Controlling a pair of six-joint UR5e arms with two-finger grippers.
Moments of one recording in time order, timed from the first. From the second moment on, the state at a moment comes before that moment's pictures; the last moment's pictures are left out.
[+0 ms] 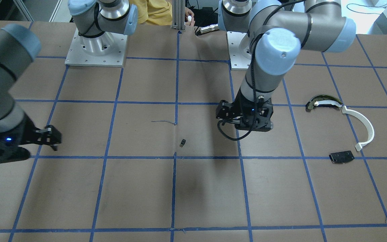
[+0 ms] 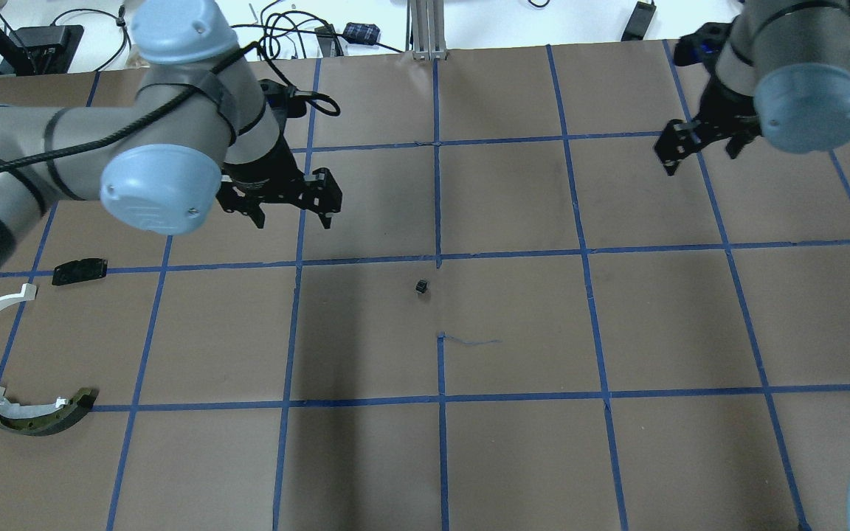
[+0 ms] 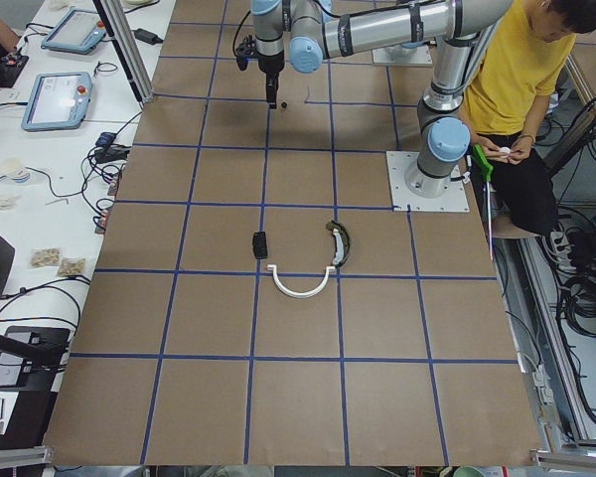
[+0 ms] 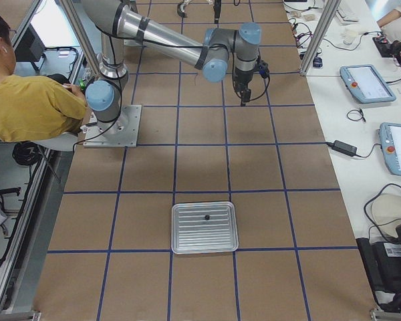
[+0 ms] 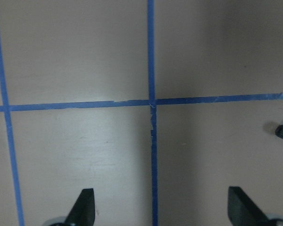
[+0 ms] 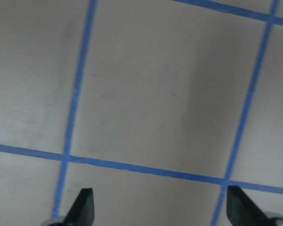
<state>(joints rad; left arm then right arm) -1.71 -1.77 -1.73 -1.24 1.55 -0.05 1.28 -1.30 1.66 -1.97 -1.64 -0.51</state>
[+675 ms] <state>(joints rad) -1.87 -2.00 -1.73 -1.00 1.51 -0.09 0.70 -1.14 1.65 -2.18 -1.61 -1.14</state>
